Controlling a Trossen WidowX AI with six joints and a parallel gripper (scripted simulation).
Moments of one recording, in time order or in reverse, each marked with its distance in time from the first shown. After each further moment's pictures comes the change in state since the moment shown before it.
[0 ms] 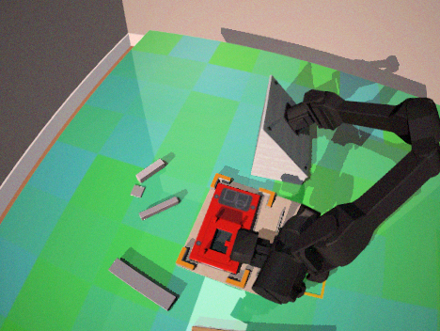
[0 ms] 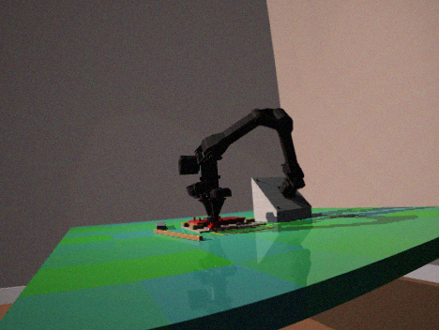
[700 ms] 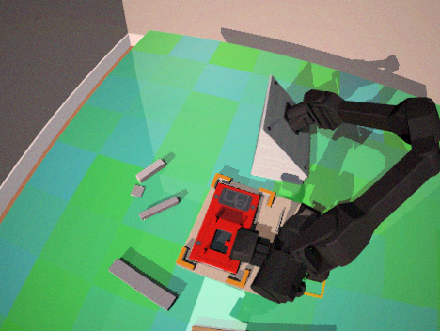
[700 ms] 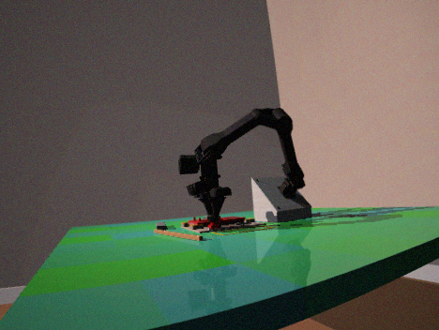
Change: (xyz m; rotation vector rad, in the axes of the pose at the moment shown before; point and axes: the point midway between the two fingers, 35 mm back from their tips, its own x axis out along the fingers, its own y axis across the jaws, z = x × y) arm -0.003 0.000 -0.001 0.002 0.005 0.002
